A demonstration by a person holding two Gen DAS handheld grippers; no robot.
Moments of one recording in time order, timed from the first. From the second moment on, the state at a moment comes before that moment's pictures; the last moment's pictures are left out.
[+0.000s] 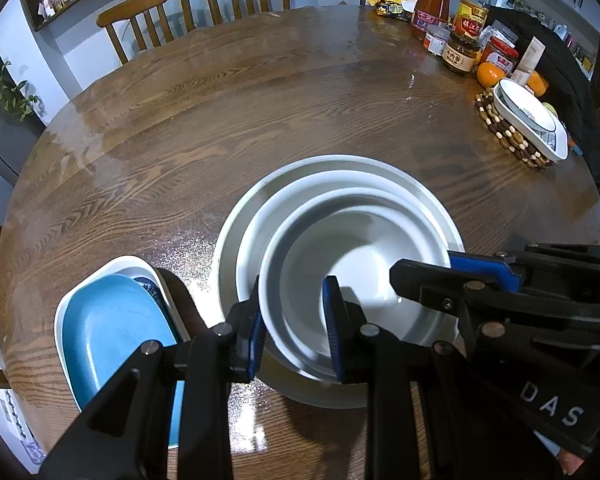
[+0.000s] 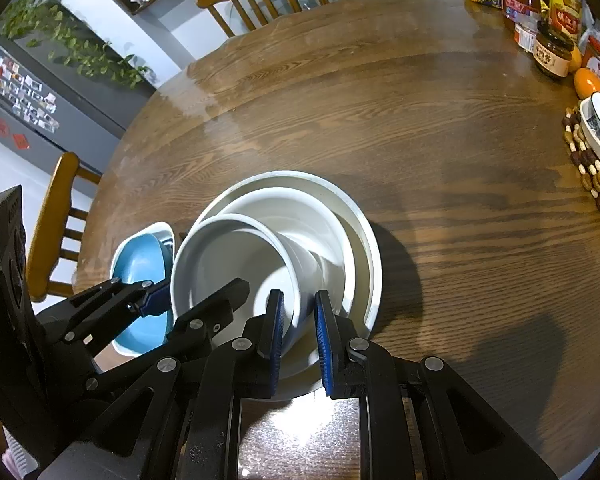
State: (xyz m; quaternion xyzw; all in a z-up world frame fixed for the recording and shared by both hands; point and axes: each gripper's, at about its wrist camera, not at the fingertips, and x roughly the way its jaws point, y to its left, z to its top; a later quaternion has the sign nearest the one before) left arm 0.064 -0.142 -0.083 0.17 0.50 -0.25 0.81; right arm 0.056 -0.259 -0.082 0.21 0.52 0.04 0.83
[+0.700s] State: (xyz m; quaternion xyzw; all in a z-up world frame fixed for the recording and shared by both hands) left arm 0.064 -0.140 -0.083 0.17 0.49 -0.26 0.81; right arm 0.055 -0.255 -0.080 0.20 0.52 0.03 0.83
